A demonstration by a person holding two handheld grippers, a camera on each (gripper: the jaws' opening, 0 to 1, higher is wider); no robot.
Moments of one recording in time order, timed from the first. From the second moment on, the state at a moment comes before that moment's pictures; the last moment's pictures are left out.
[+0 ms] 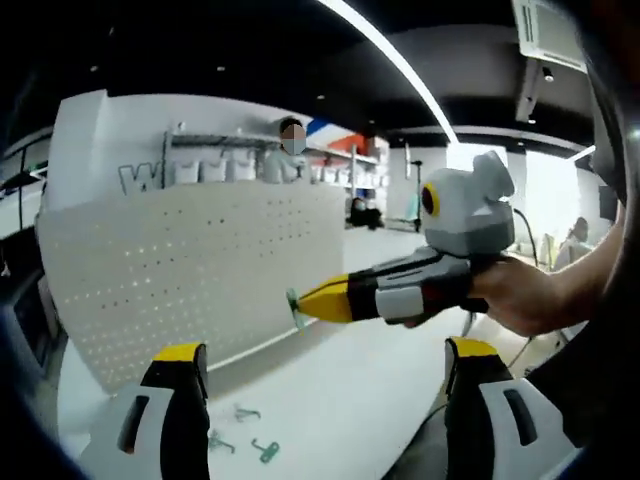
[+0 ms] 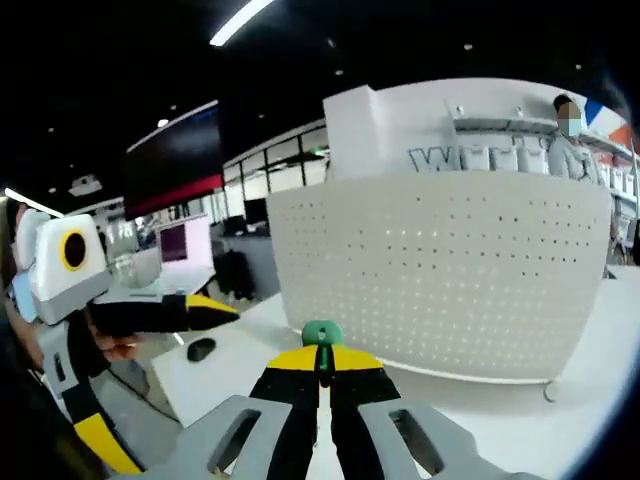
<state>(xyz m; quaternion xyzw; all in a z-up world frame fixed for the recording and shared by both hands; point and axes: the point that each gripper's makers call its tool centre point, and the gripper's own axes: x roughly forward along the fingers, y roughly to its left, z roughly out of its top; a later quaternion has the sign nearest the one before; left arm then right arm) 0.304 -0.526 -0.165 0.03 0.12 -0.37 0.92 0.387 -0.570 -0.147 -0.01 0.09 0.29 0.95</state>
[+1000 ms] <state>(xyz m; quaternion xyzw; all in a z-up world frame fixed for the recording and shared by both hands) 0.337 -0.461 -0.180 0.04 0.14 -0.29 0.95 0.552 -0.604 -0.073 -0.02 -0.02 0.15 0.99</state>
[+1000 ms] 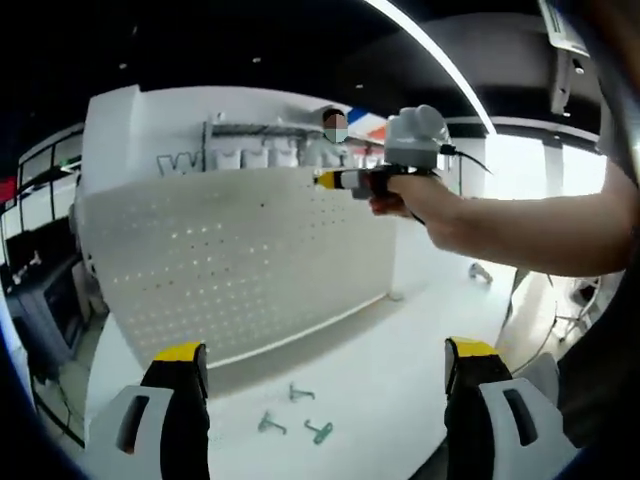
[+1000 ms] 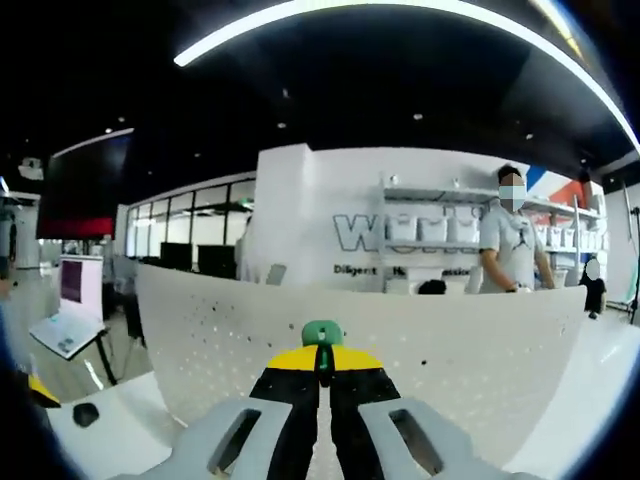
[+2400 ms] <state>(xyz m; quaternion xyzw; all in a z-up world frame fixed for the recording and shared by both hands) 0.353 -0.422 -0.201 0.04 0.18 -0.25 0.95 0.602 -0.607 -0.099 0.00 -0.02 0.07 1.00</state>
